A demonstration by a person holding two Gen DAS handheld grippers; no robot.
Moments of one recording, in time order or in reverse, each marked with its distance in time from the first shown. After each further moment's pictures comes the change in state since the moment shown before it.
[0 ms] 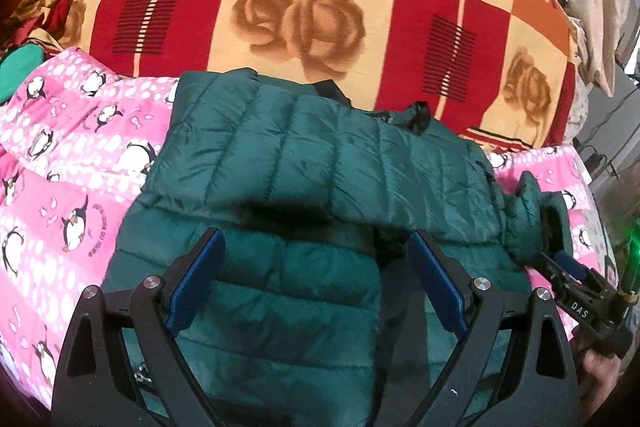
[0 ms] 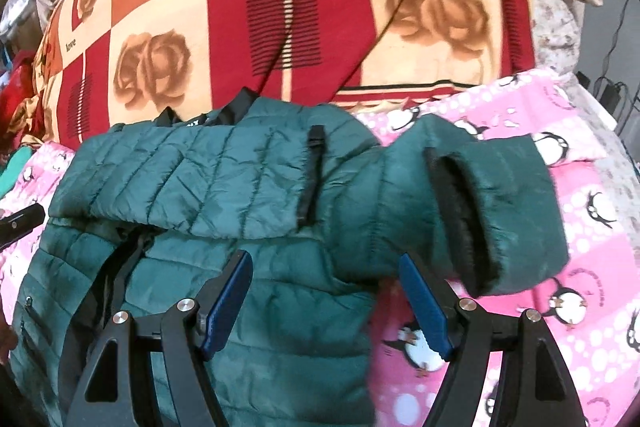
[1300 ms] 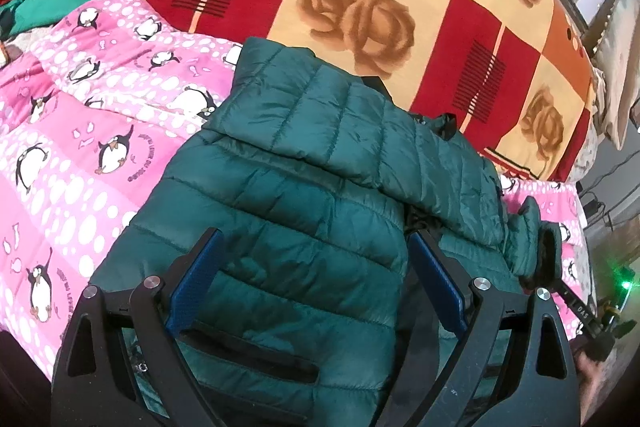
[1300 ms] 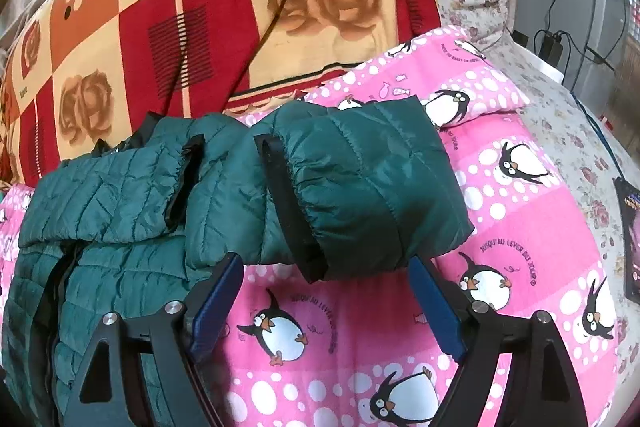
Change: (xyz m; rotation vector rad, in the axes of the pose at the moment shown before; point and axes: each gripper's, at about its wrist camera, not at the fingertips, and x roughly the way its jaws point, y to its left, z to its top) left arm -0.025 0.043 -0.034 -0.202 -0.002 0.012; right arm -0.011 -0.102 -0.018 0.140 -0.002 -0.099
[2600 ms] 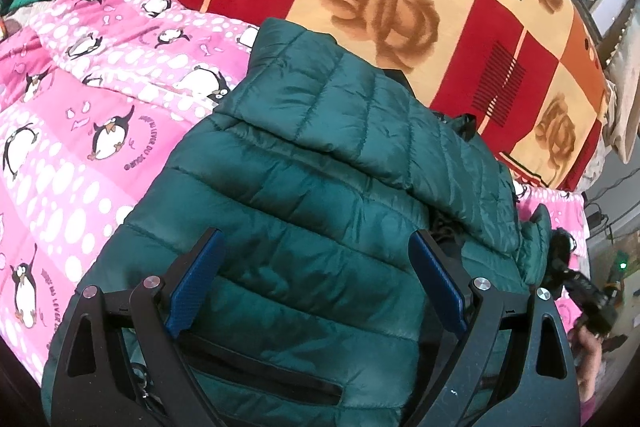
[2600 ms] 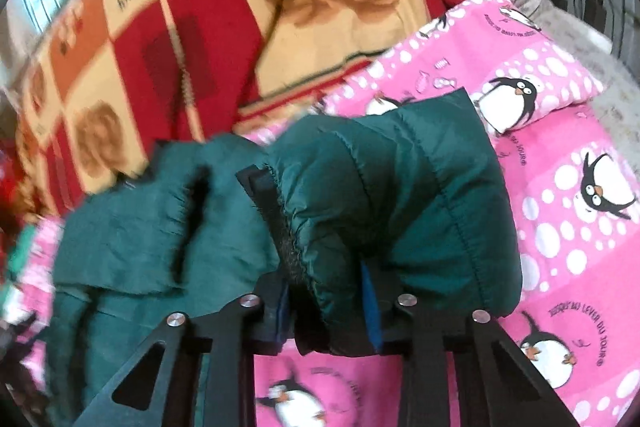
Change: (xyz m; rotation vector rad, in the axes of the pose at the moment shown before) left arm 0.025 0.021 0.001 -0.037 0.036 0.005; right arm 0.049 -0.022 0.039 0.108 0.035 0.248
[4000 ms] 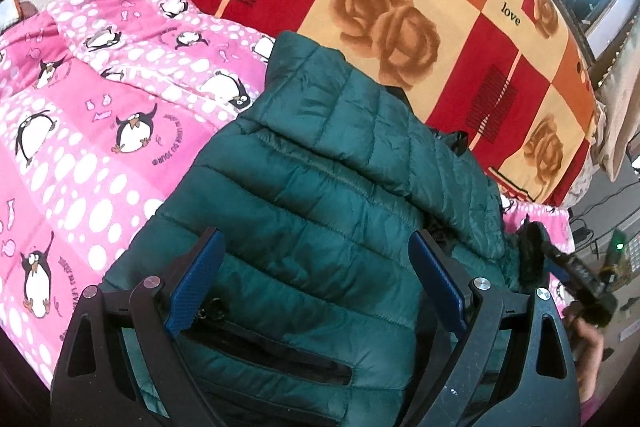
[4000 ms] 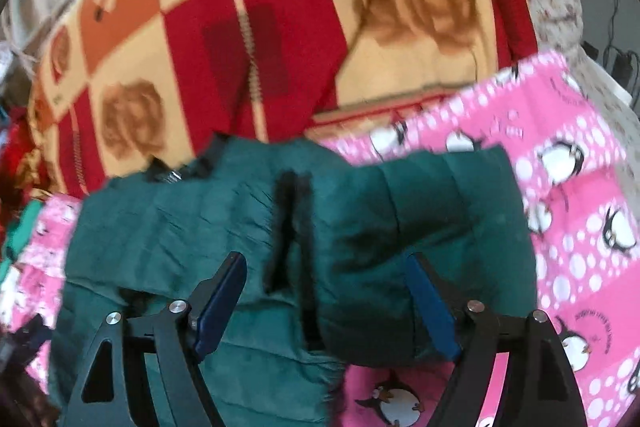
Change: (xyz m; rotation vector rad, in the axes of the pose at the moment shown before) left arm -0.022 0.018 -0.004 -0.038 -0.028 -0.038; right arm 0.010 0.094 0.003 -0.125 0.033 -0.070
